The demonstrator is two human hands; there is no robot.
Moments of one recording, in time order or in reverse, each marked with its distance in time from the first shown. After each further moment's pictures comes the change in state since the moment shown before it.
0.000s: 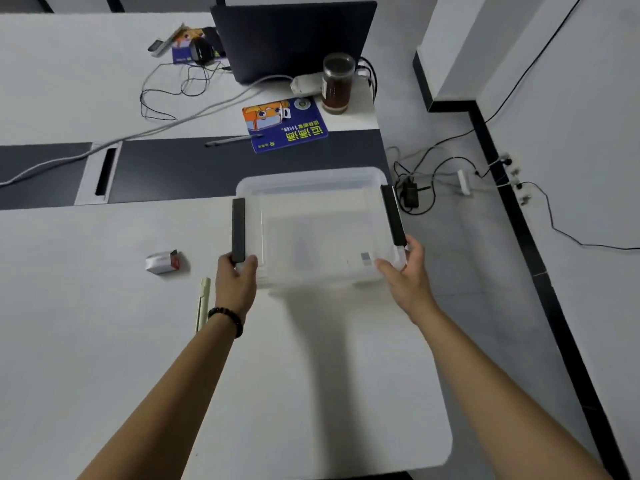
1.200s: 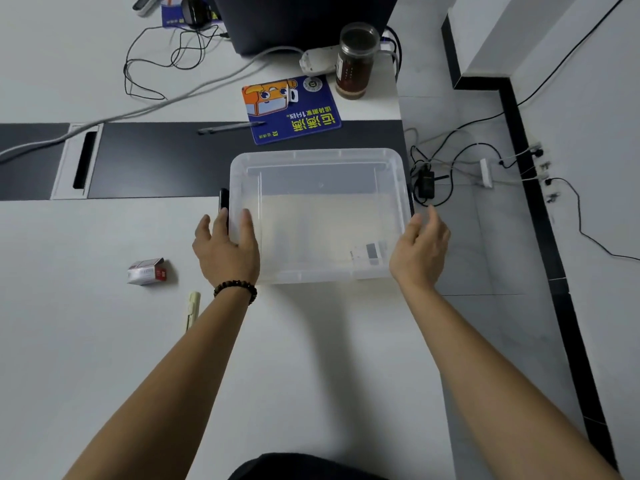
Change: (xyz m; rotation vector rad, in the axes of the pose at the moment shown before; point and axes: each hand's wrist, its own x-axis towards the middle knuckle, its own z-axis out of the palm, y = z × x) left_hand 0.087 0.036 0.044 0.354 0.347 0.089; right_hand 0.111 -0.029 0.042 -0.334 0.444 -0.056
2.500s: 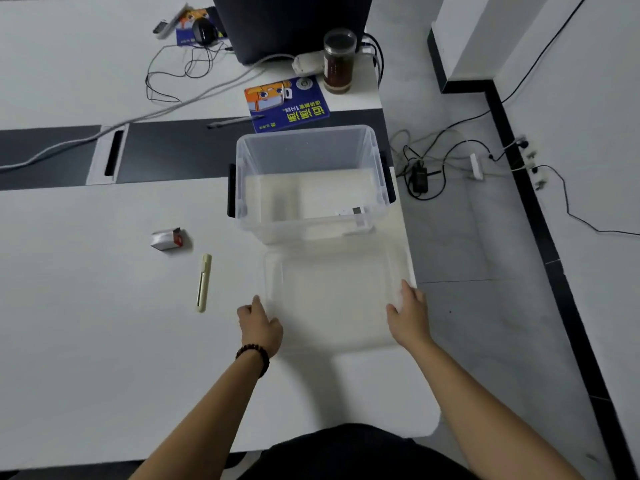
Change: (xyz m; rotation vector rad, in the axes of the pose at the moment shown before) left_hand -0.163 -0.131 -0.032 0.150 -0.576 -0.143; right_hand -0.132 0.151 -0.074 -0.159 -0.570 0.109
